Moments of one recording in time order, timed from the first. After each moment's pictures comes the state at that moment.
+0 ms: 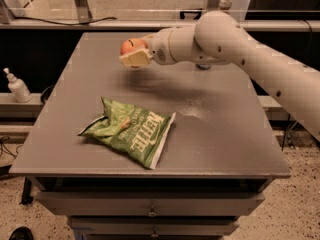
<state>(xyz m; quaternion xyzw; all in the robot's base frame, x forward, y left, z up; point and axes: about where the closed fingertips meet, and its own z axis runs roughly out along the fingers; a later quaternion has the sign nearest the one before) 0.695 0.072 0.900 -0.44 0.69 0.26 0.50</state>
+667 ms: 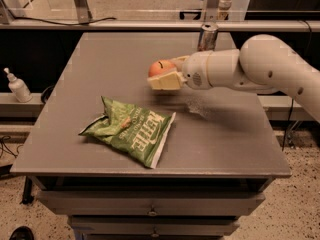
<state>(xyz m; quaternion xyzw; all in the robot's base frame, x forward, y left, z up) 0.620 -0.010 0.876 -0.41 0.72 0.28 0.48</state>
